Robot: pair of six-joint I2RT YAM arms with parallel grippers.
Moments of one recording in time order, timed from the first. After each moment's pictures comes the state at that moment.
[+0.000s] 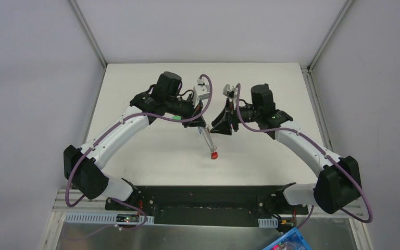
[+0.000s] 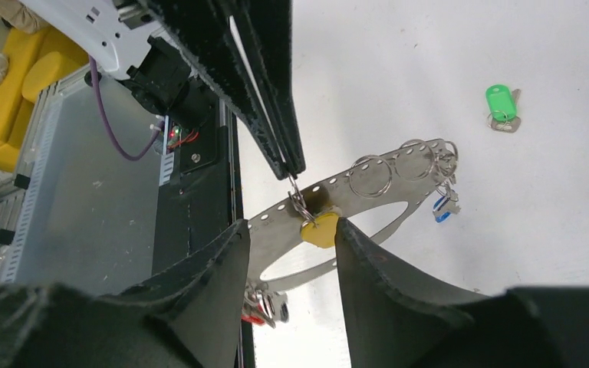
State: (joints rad) left arm -0.61 1.41 1.34 -0.62 0.72 0.23; right arm 0.50 1.33 0.99 -0.12 -1.01 0.02
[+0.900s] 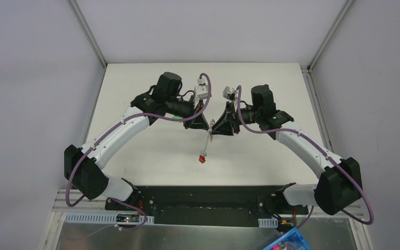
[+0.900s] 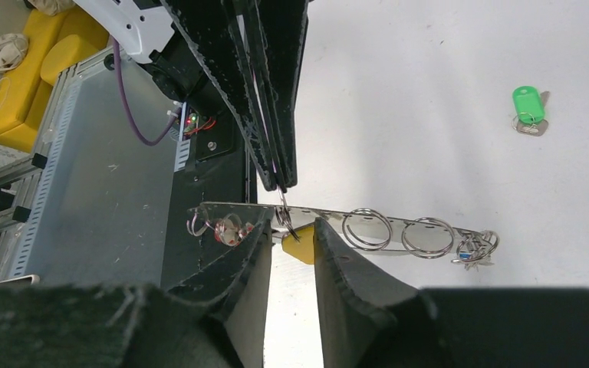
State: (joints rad) left arm -0.61 1.41 1.32 -0.56 0.86 0.15; right arm 0.50 1.31 0.99 -0.19 -1.07 -0.04
